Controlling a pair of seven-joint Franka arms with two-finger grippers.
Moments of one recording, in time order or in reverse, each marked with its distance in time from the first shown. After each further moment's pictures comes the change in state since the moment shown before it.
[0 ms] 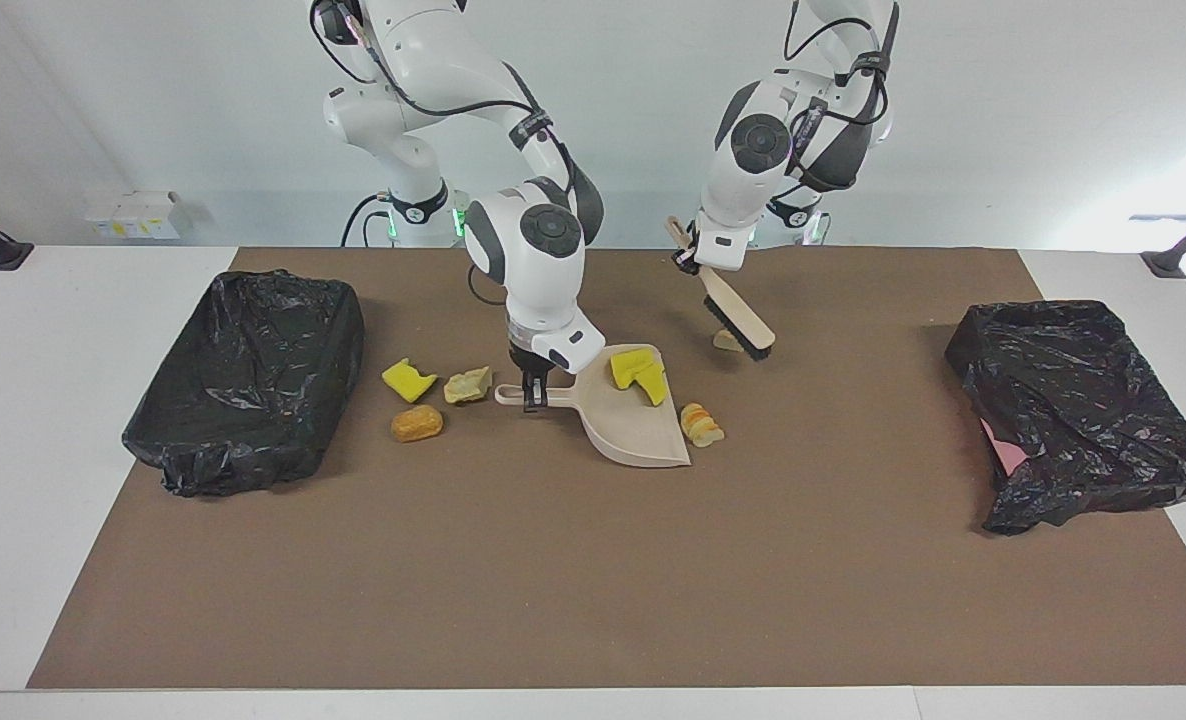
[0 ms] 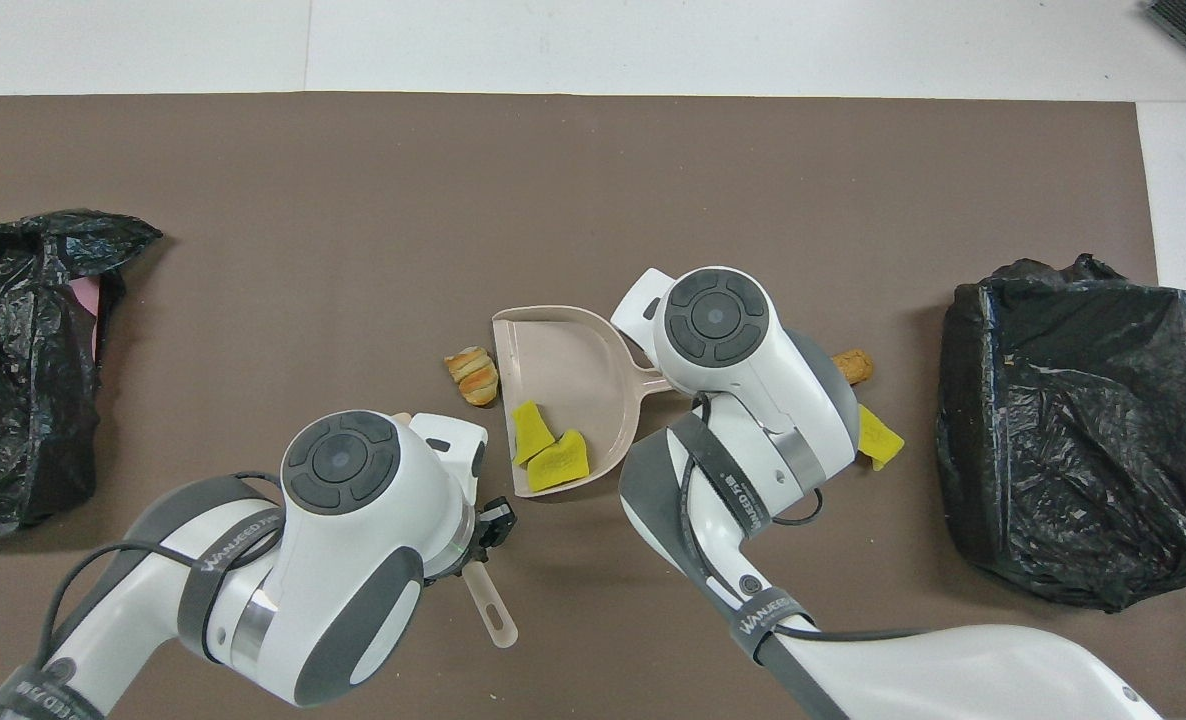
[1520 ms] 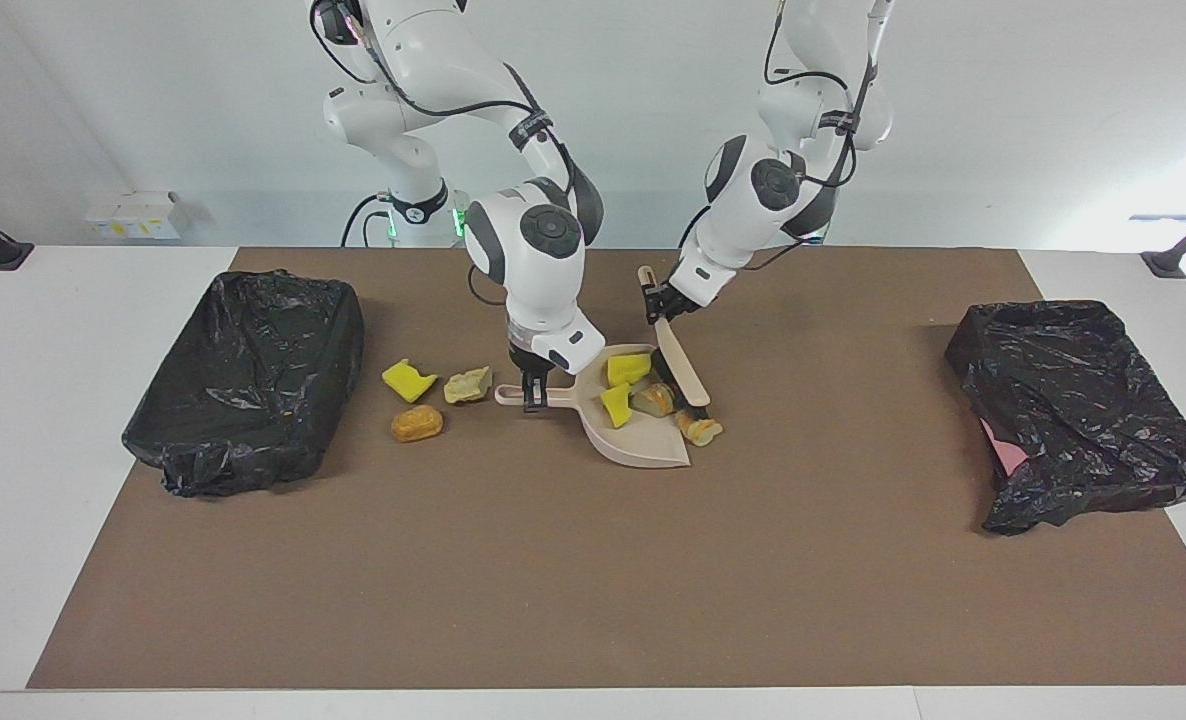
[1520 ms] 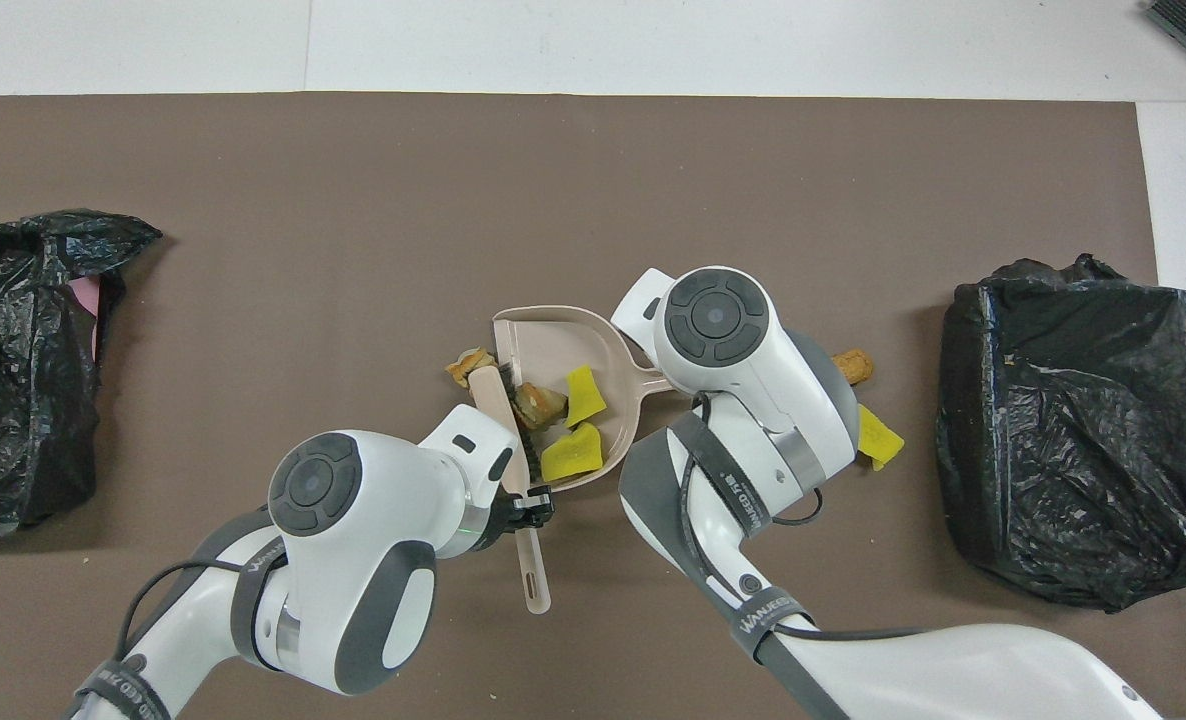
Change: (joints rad) left arm -0.028 0.159 -0.020 -0.034 -0.286 0.524 0.562; right arm 0.000 0.001 0.000 0.000 0.000 0.000 0.000
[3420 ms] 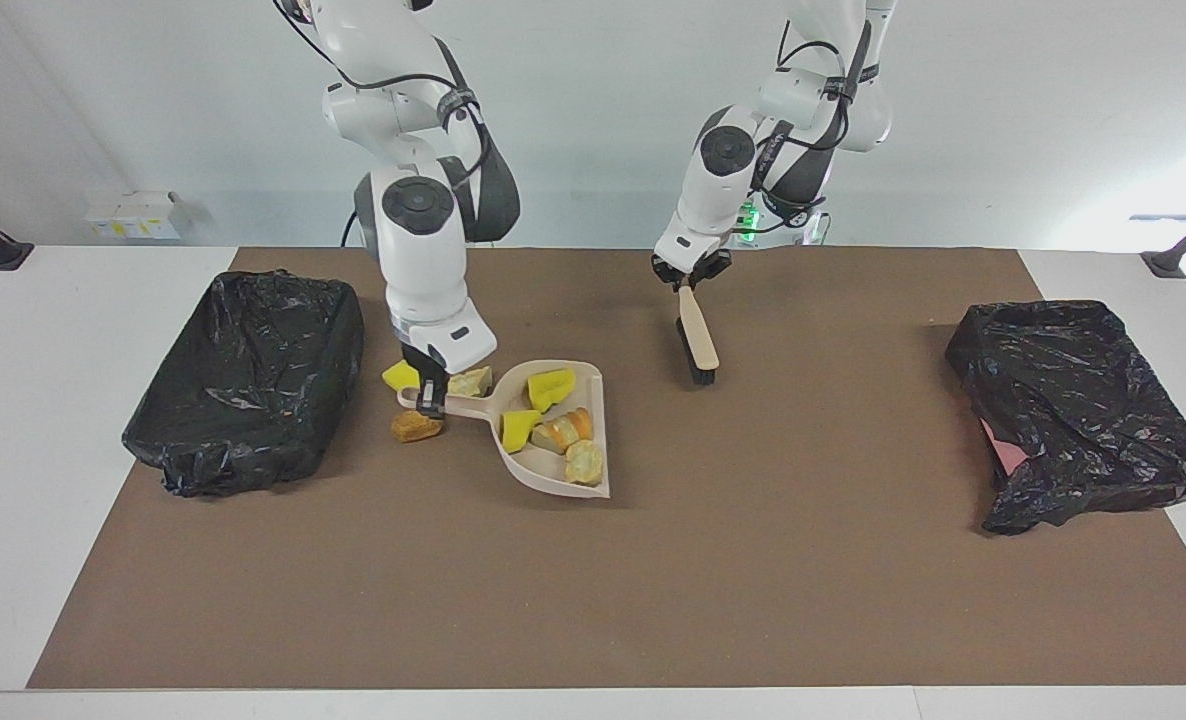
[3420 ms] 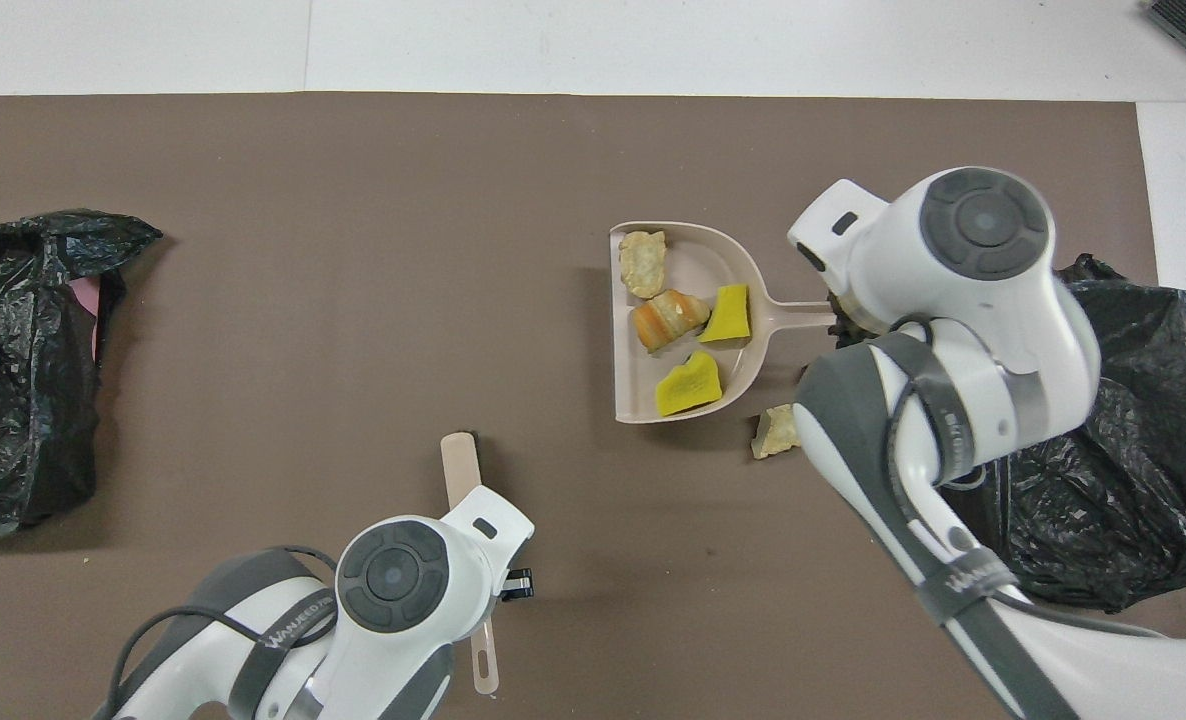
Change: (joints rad) left arm -0.099 -0.125 -0.008 -0.115 0.318 -0.179 -0.278; right arm -0.257 -0.158 -0.007 0.025 0.000 -0.094 -0.121
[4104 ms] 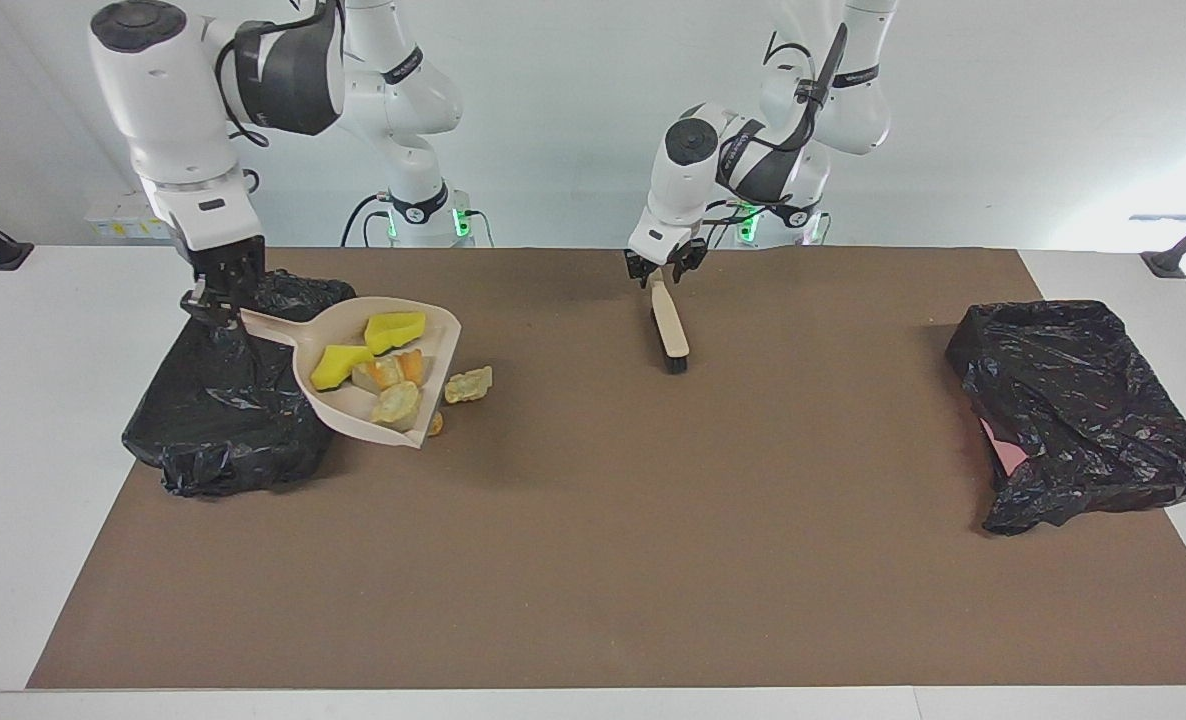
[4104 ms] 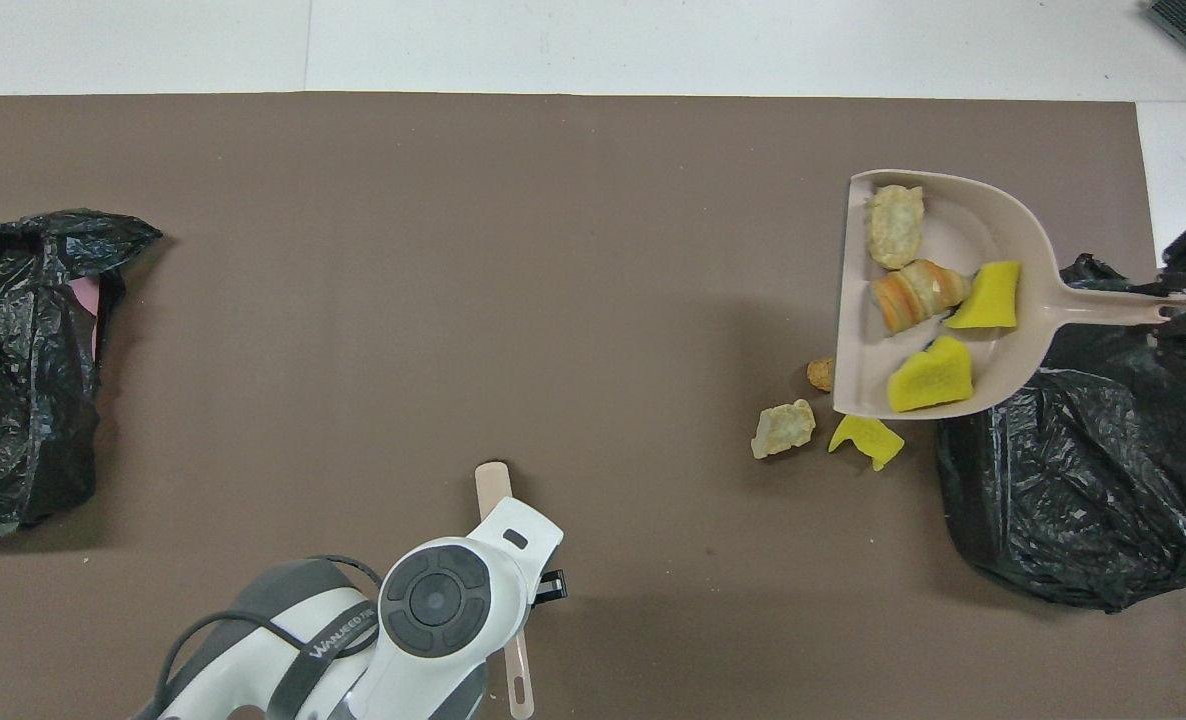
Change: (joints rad) left arm -0.035 0.030 0.019 0.029 0.000 0.051 -0.082; right arm -0.349 -0.228 -0.003 -0.004 0.038 -0.125 -0.315
